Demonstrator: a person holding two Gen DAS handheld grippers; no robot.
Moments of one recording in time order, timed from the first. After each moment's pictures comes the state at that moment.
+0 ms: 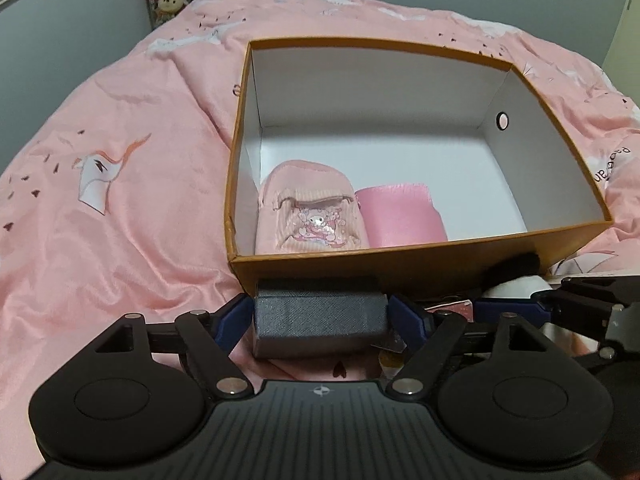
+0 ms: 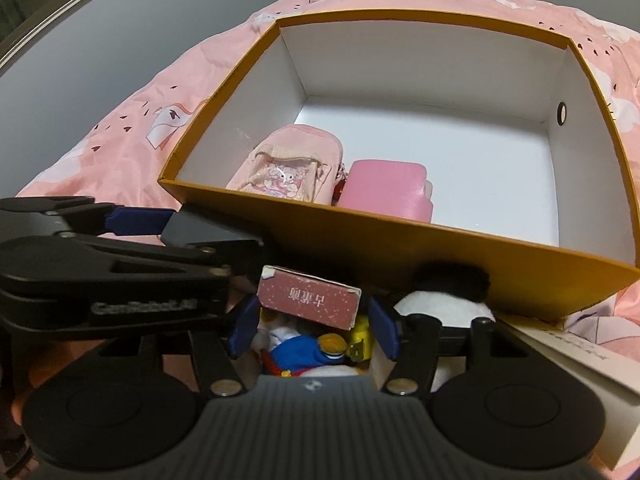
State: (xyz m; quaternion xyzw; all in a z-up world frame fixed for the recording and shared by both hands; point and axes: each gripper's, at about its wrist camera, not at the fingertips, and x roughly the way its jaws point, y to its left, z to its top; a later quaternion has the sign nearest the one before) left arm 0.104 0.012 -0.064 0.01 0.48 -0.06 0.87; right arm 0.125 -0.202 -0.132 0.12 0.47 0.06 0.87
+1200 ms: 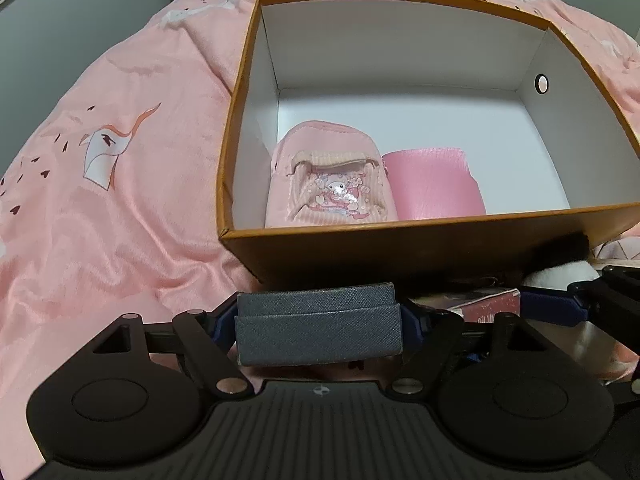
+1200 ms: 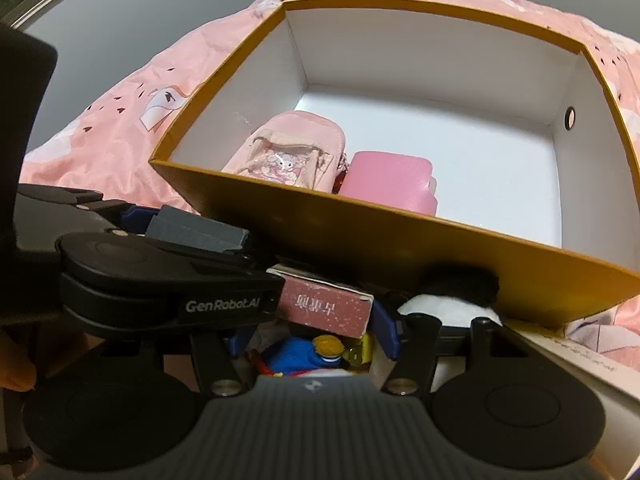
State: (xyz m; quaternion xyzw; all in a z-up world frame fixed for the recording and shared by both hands) left arm 0.115 0.003 -0.085 0.04 0.52 -0.01 0.85; right arm 0.133 -0.193 -0.139 0.09 0.48 0.05 0.87
